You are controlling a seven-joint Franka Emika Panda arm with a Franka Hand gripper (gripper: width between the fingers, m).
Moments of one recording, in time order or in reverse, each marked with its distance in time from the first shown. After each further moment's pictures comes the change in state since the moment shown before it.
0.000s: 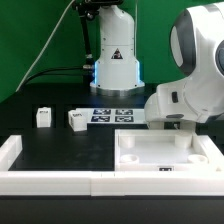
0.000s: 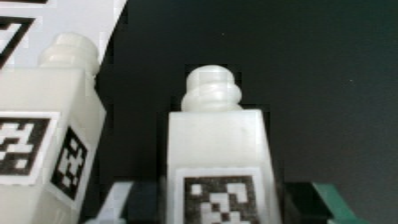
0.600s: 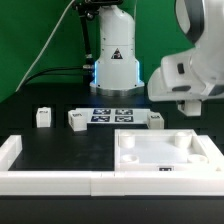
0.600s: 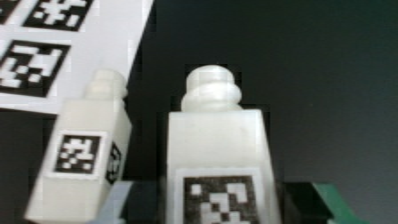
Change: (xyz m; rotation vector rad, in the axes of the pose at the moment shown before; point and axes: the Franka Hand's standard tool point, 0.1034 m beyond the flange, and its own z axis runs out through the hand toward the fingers) arm -0.039 -0.003 -0.057 -0.017 0.054 -0.023
